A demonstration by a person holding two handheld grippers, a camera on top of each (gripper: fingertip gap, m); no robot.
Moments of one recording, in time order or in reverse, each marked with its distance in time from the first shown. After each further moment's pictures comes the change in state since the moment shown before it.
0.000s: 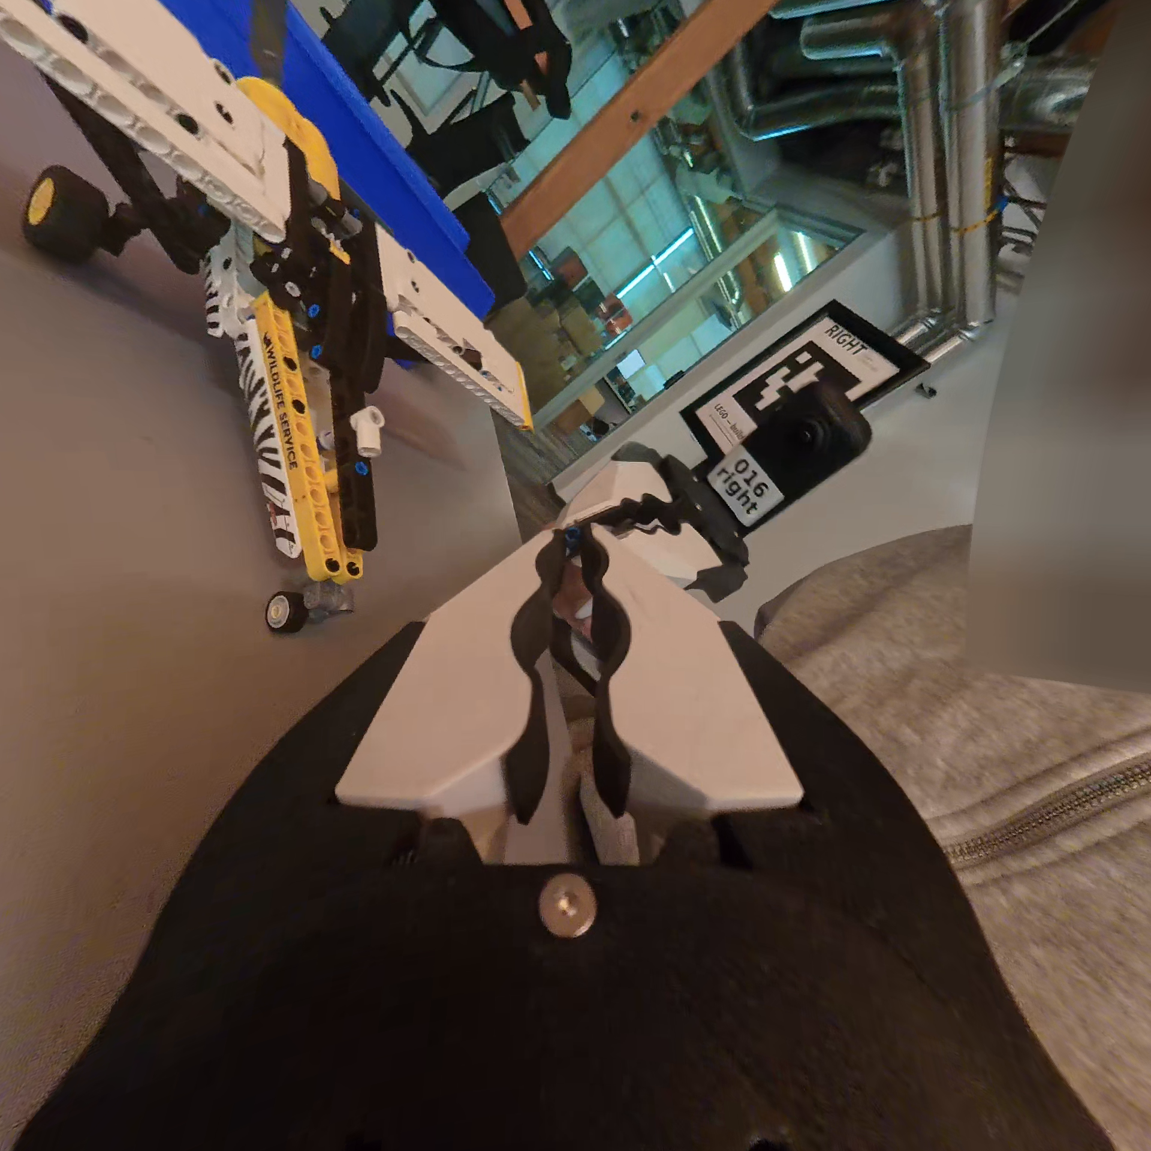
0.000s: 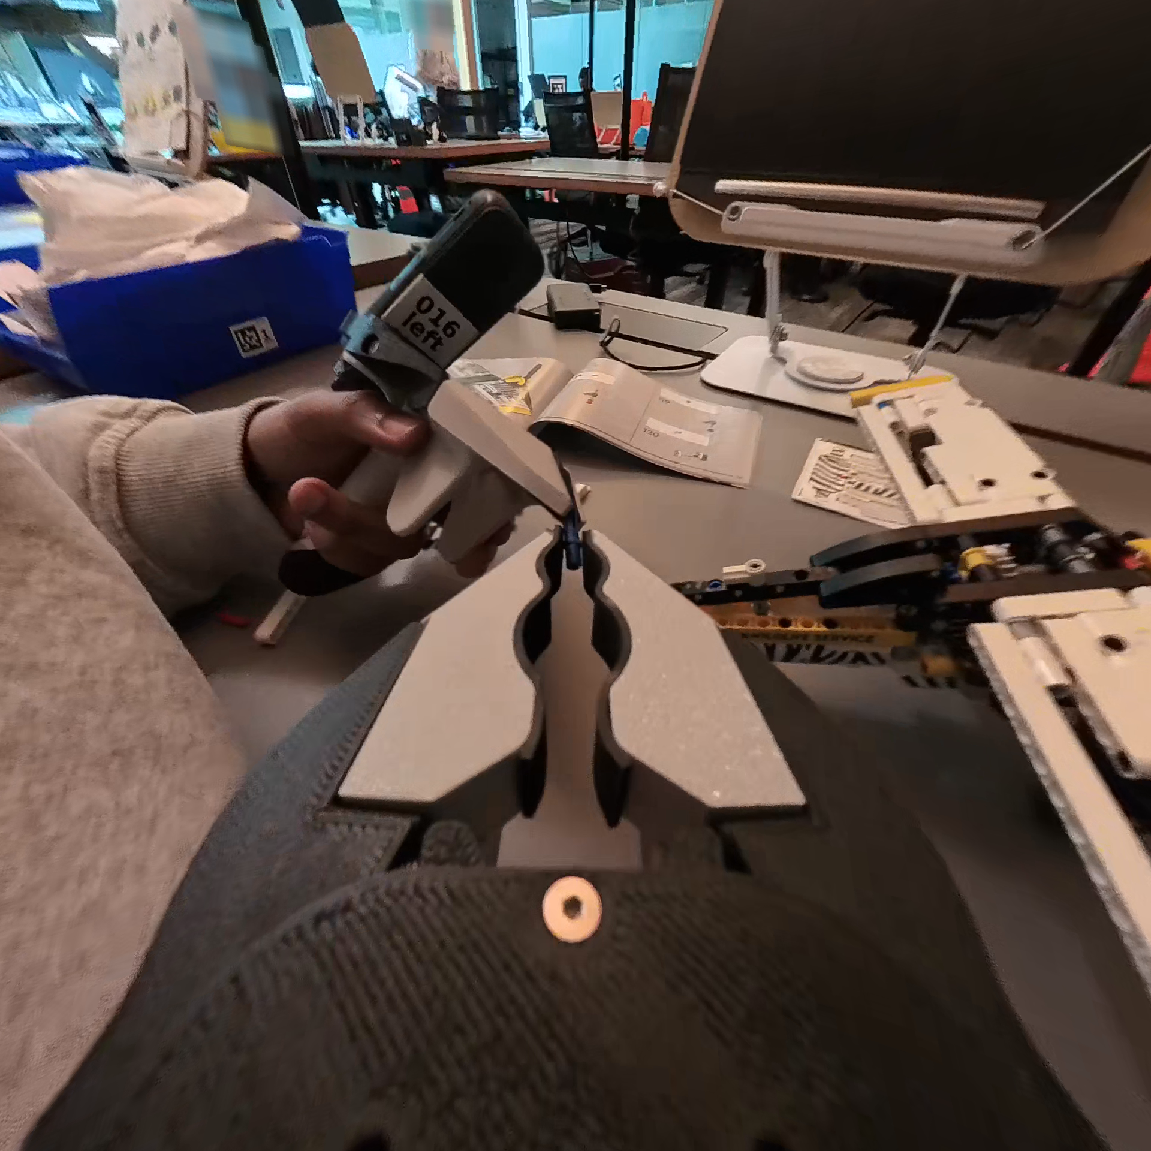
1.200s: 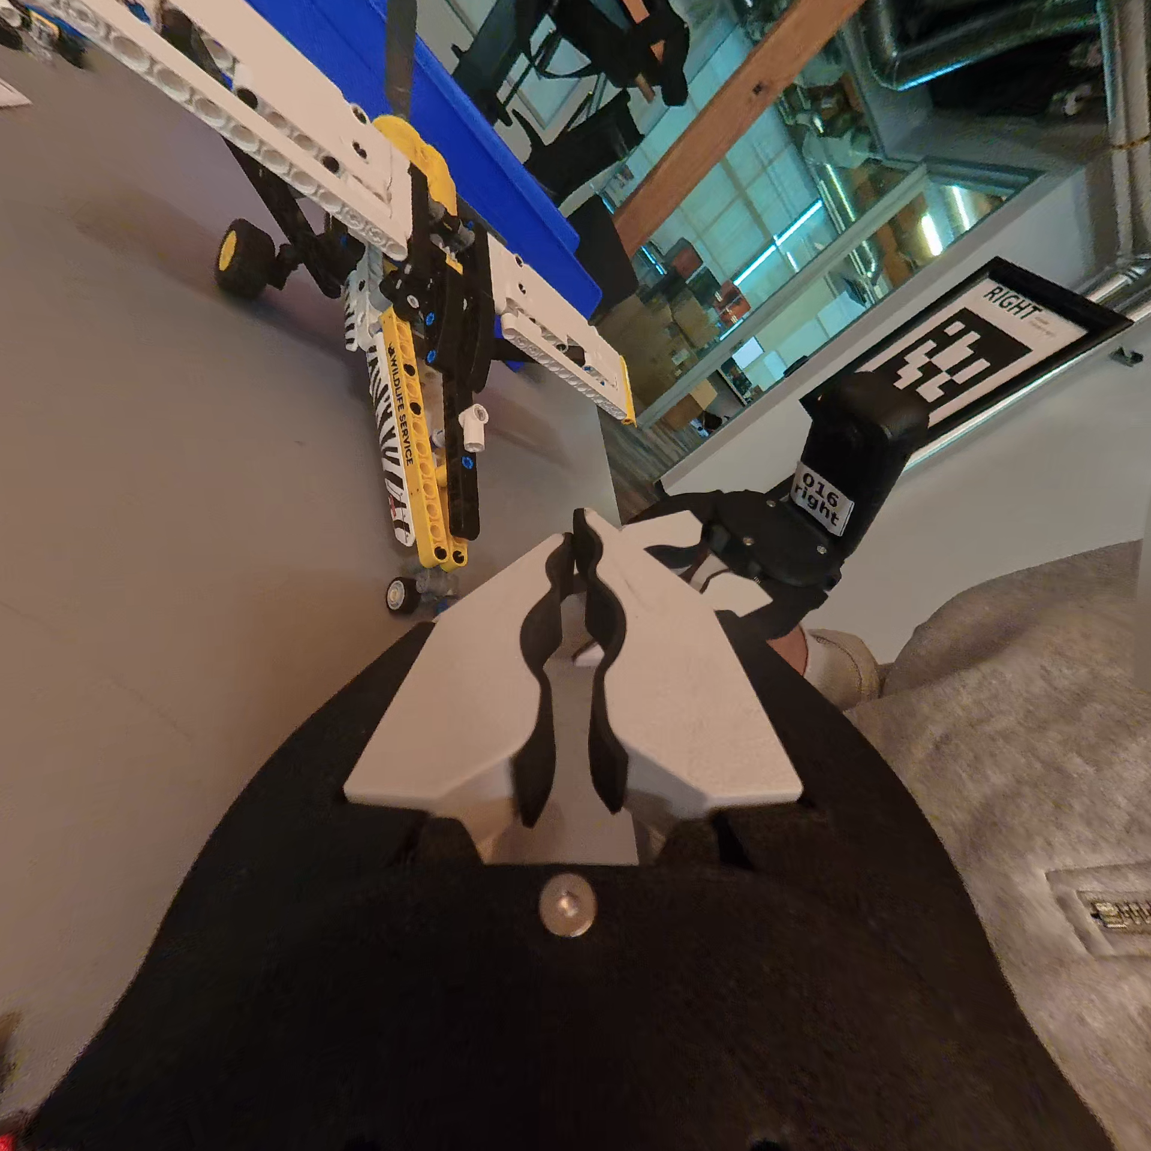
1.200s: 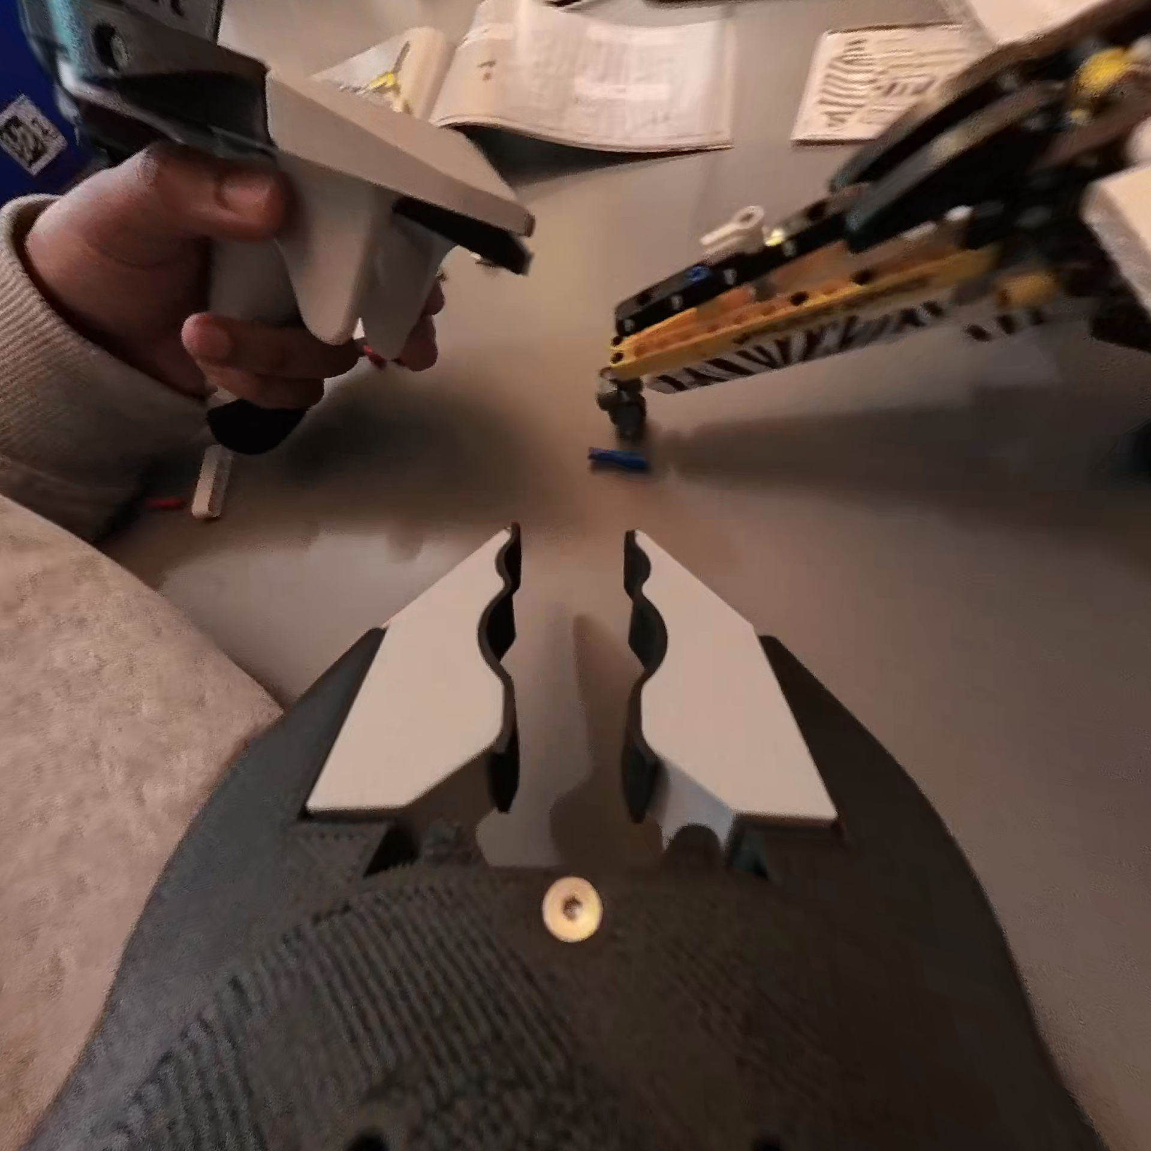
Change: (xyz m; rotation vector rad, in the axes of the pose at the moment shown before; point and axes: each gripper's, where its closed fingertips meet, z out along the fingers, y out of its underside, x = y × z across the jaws) left arm -0.030 0.001 -0.005 -0.002 -0.194 0.106; right arm 0.004 0.082 -0.022 -0.390 0.114 0.245
